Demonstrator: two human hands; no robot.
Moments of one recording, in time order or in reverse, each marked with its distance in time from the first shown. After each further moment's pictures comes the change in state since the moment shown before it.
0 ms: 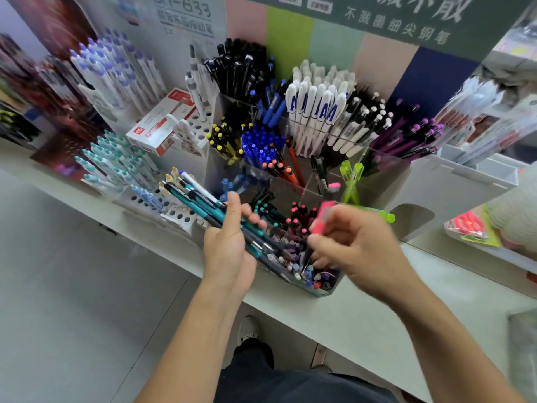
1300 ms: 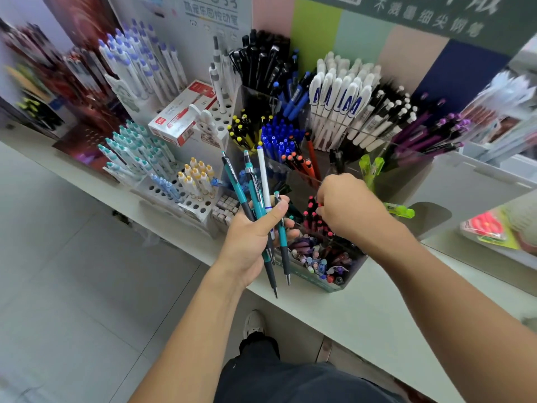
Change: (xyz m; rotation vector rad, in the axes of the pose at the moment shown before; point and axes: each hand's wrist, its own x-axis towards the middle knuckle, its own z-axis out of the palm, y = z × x) left_hand 0.005 0.002 -0.020 0.282 -0.219 -0.101; right_hand 0.079 -0.005 0.021 -1.204 -0.107 0.019
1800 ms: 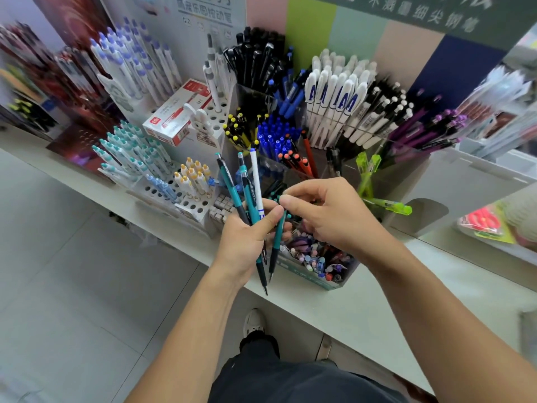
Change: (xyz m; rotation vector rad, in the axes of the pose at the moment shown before) left_hand 0.001 -0.004 -0.009 0.155 0.047 0.062; right_hand -0.033 -0.018 -0.005 0.914 0.040 -0.065
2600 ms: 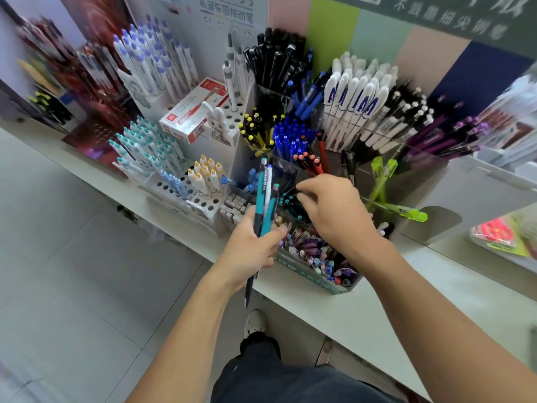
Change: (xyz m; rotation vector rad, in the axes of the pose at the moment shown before) left_hand 0.001 -0.005 -0.028 0.269 -0.135 -0.106; right_hand 0.032 0.024 0.022 -0.622 0.195 -0.171
